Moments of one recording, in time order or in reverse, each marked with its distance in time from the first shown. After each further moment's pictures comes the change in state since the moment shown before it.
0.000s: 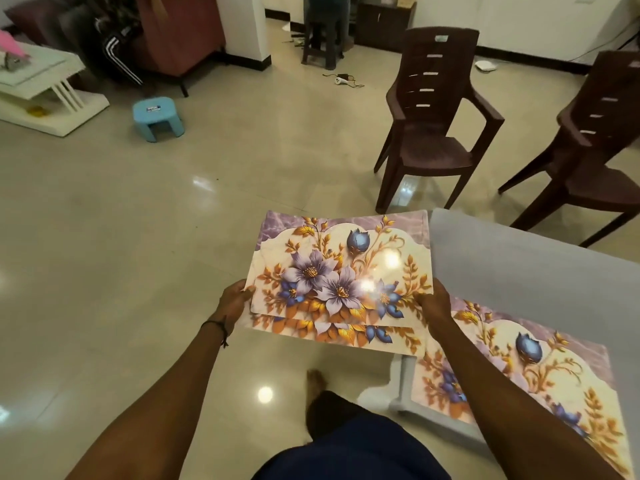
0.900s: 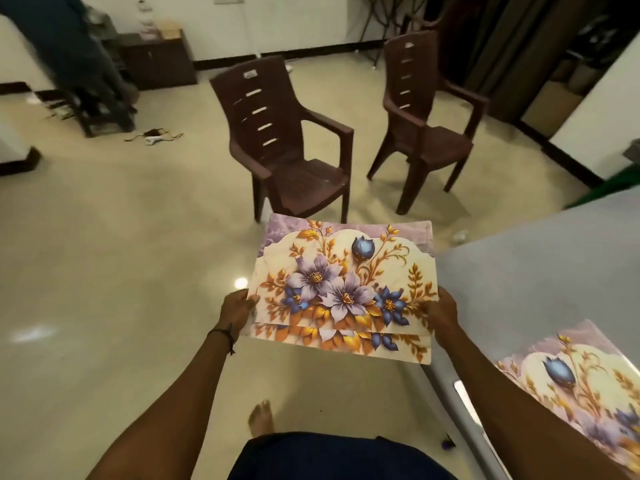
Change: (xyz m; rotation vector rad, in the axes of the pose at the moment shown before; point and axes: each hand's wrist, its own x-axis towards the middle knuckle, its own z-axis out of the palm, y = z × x) left_hand 0.422 0.272 0.194 0.403 -0.526 0.240; right_hand 0.217 -0.094 0.008 0.268 0.628 0.317
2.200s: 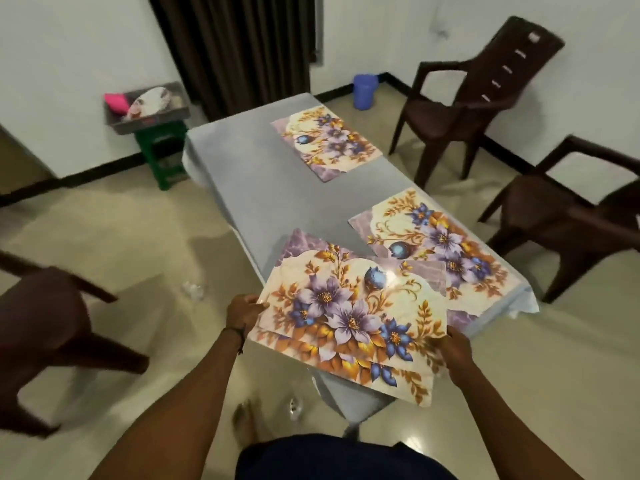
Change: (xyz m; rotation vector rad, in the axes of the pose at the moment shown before) left_hand 0.213 0.342 0.568 0.831 -1.443 0.745; right_hand -0.013 0.035 0.037 0.862 1.366 0.860
